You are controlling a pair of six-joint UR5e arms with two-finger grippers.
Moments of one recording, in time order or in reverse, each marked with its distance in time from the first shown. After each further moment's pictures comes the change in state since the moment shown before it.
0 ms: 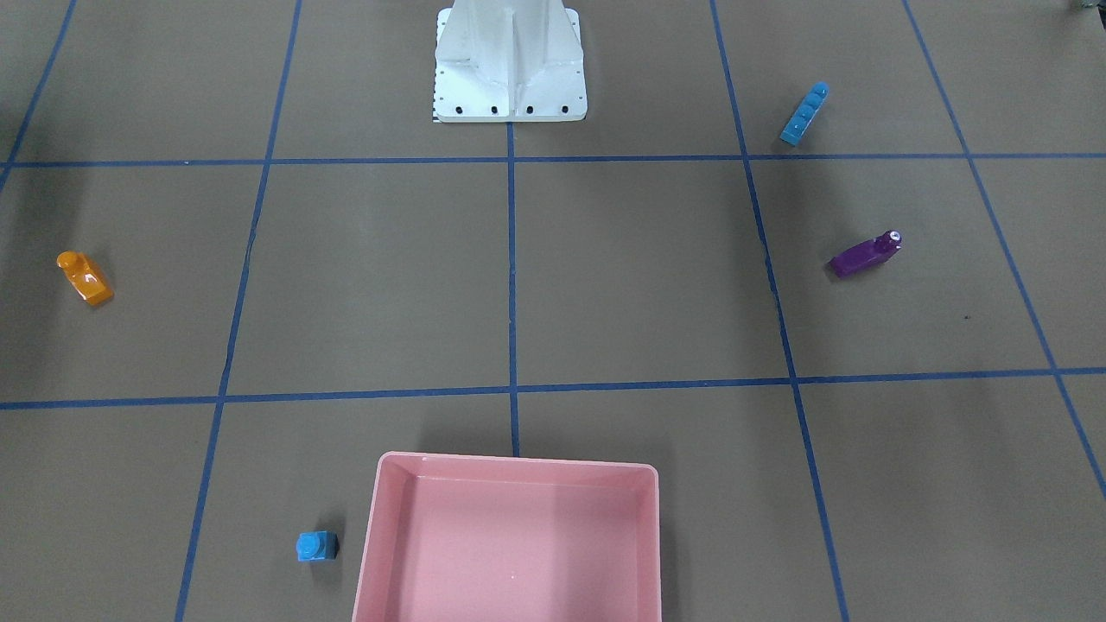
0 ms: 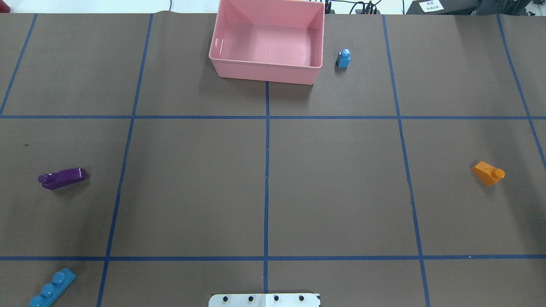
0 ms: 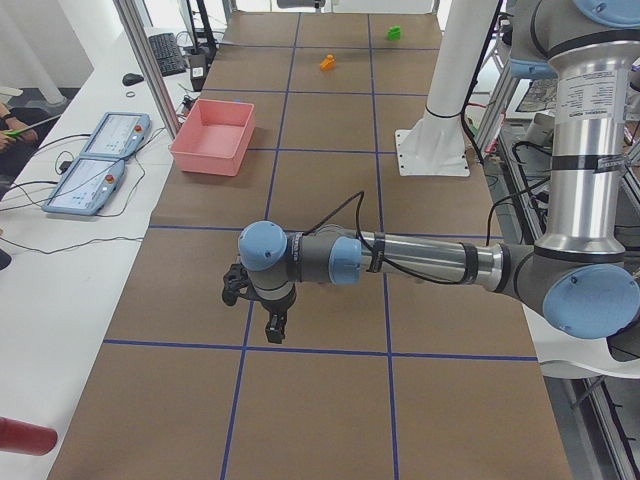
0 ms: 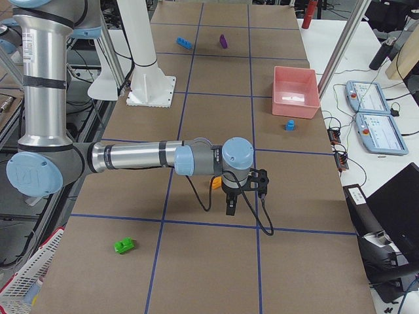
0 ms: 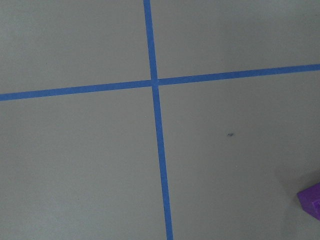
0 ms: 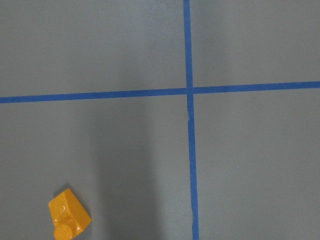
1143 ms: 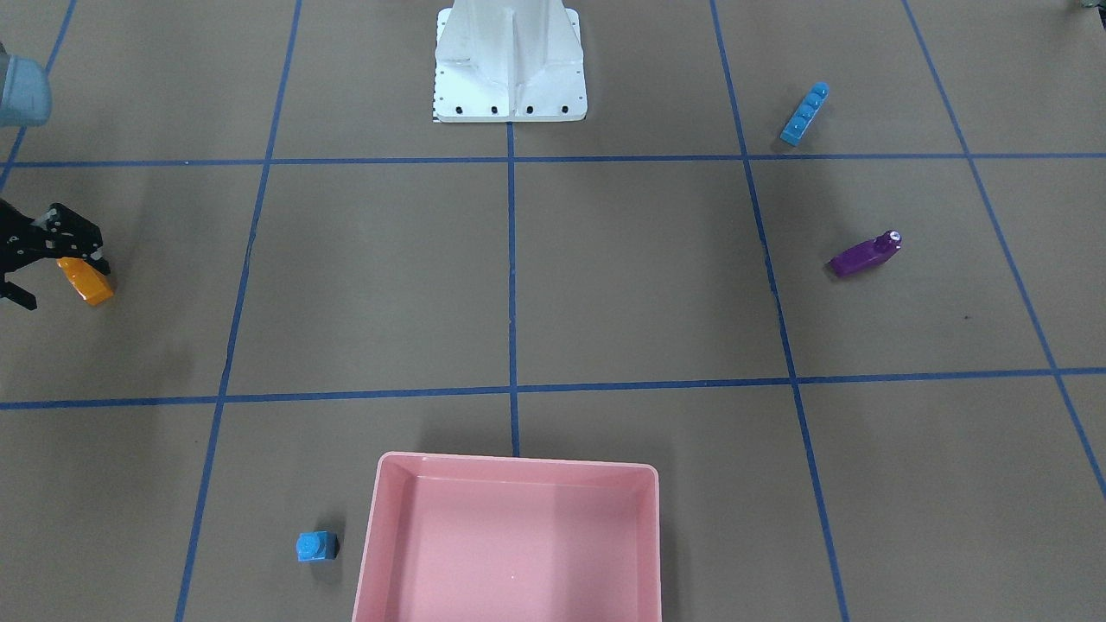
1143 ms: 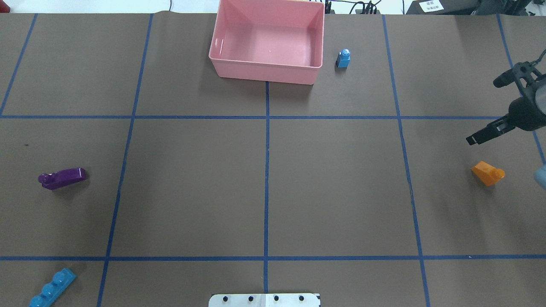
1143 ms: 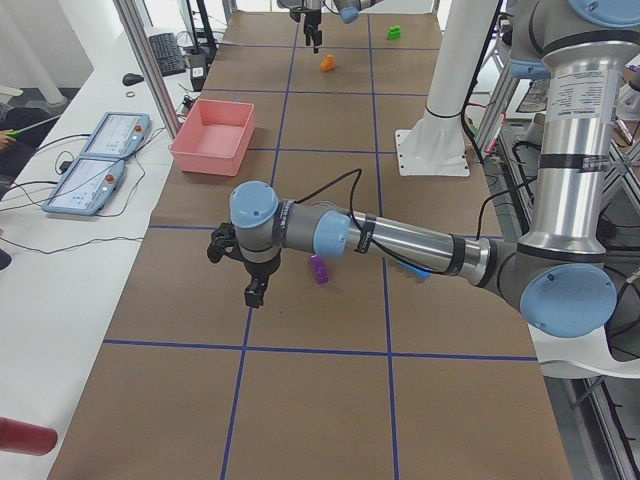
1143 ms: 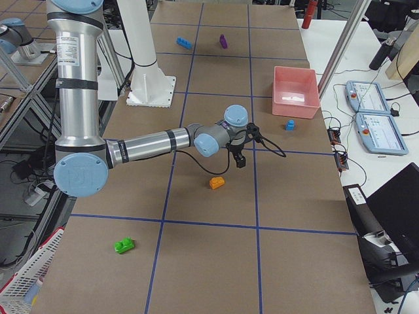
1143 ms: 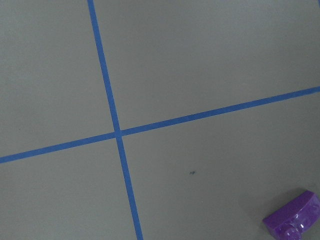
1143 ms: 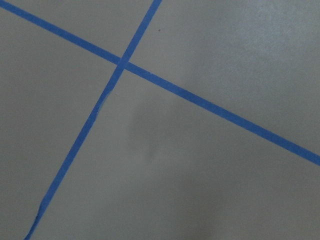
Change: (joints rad) left arm 0.031 -0.061 -0.054 -0.058 -0.008 -0.017; right arm -0.474 0.048 0.022 0.451 -0.104 0.167
